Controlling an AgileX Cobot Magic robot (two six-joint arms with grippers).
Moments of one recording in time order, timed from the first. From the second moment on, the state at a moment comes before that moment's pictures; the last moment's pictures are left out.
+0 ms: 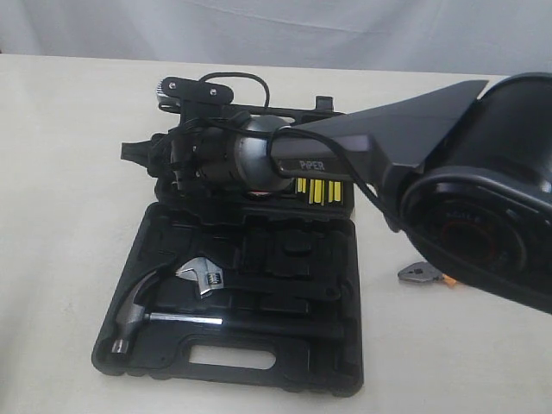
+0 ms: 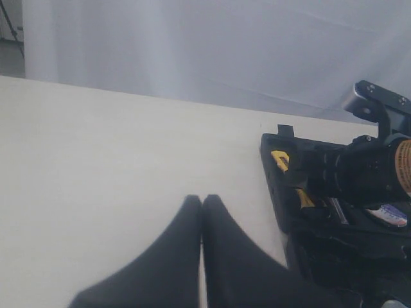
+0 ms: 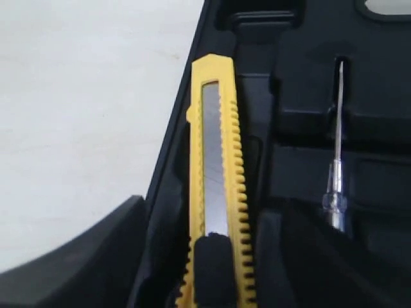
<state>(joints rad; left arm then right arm) -0.10 0.00 0.01 0.01 0.27 -0.18 0.77 2.33 -1.65 -1.12 0.43 1.80</state>
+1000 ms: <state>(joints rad) -0.10 0.00 0.01 0.01 0.27 -0.18 0.77 2.31 -1.65 -1.12 0.57 1.48</state>
